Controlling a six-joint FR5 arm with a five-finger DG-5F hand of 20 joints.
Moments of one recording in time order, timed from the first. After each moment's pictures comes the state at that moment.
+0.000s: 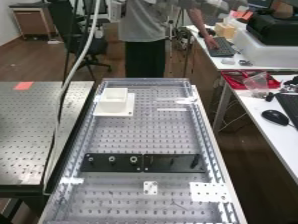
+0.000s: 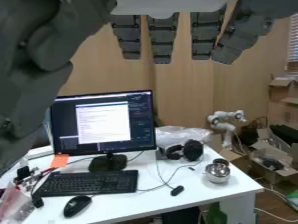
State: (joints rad) arm 1.60 -1.87 -1.23 -3.28 -1.33 -0.72
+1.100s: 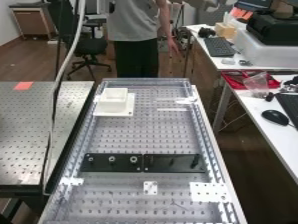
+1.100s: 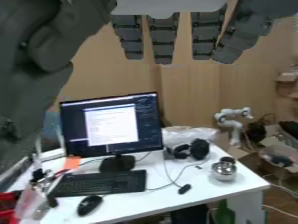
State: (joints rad) arm 1.58 -1.81 -1.27 -3.30 -1.40 -0.68
